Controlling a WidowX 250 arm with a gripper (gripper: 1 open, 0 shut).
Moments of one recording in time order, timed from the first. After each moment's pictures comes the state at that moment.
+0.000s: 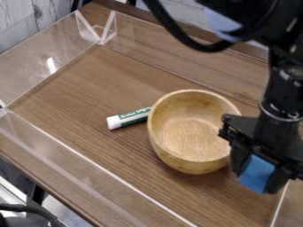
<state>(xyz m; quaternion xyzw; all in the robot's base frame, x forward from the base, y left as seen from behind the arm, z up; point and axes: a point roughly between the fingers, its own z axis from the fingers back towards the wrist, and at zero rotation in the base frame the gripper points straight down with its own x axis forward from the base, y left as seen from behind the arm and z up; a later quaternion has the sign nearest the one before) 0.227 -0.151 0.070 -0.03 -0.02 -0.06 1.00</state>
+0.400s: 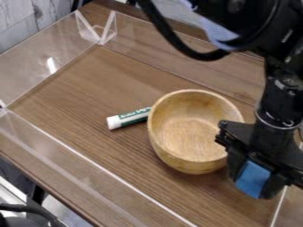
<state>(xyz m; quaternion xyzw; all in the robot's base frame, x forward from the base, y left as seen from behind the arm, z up) 0.224 -0.149 0.064 -0.02 -0.02 -0.06 1.00</state>
